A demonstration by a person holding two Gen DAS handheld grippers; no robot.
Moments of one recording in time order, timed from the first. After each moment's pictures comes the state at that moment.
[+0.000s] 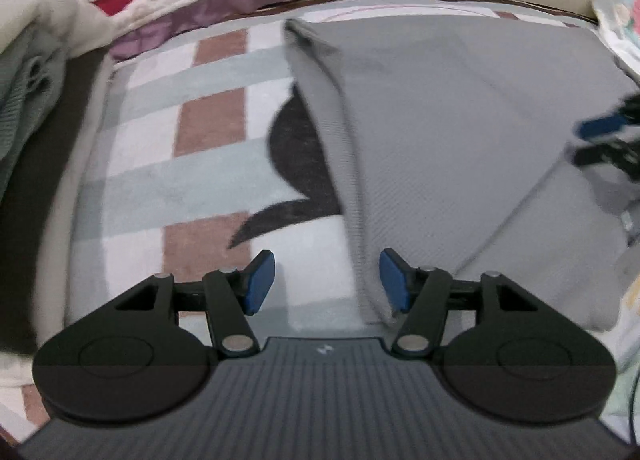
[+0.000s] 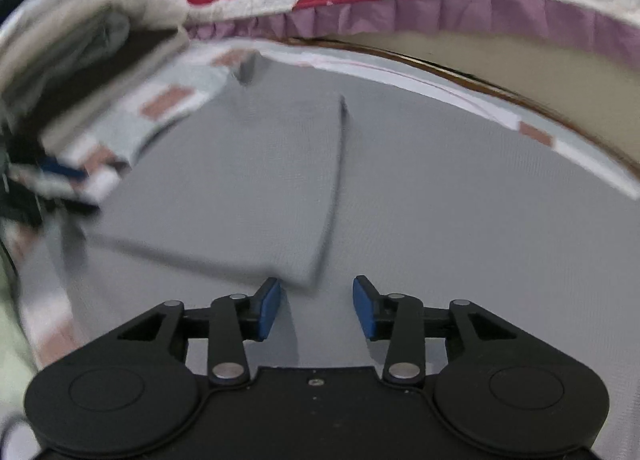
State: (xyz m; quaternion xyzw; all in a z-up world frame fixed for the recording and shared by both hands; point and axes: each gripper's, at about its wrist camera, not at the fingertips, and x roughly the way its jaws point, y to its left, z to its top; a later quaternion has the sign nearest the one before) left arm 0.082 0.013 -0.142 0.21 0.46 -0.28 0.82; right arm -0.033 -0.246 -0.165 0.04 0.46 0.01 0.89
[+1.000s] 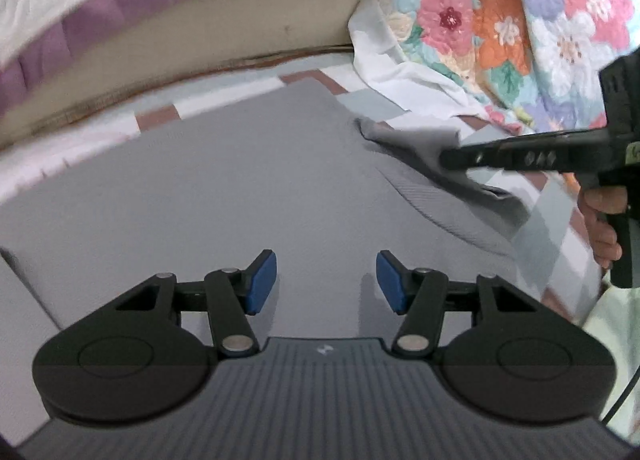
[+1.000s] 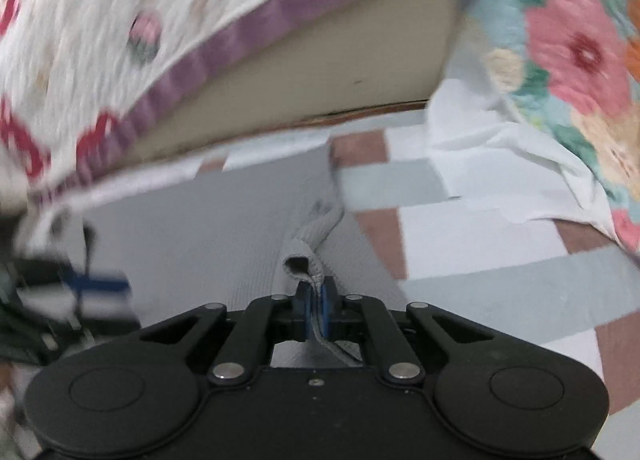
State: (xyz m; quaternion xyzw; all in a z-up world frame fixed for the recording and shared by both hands) left arm -0.011 -0.292 -0.145 0.14 0.42 -0.56 0.70; right arm -0.187 -0.475 -0.148 0.24 0.34 -0.20 0.89
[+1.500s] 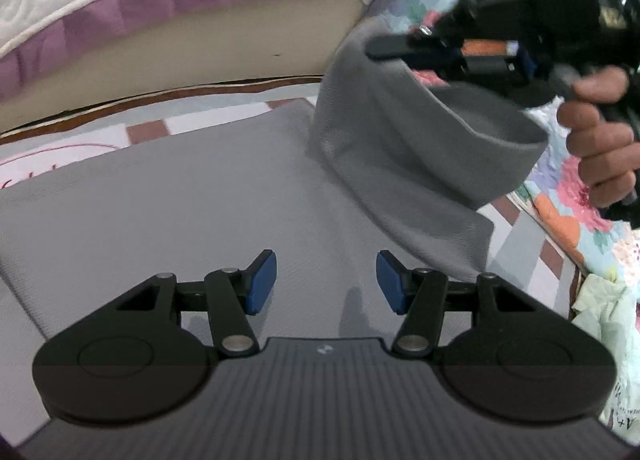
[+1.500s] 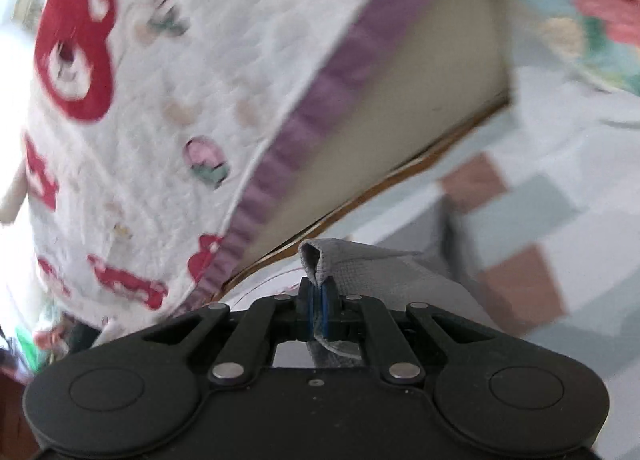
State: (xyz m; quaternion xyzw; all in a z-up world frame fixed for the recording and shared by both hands) left arm 0.001 -0.278 -0.136 0.09 0.40 -0.58 0.70; right arm -0.121 -0.495 -0.088 0.45 0.25 -0.11 0.85
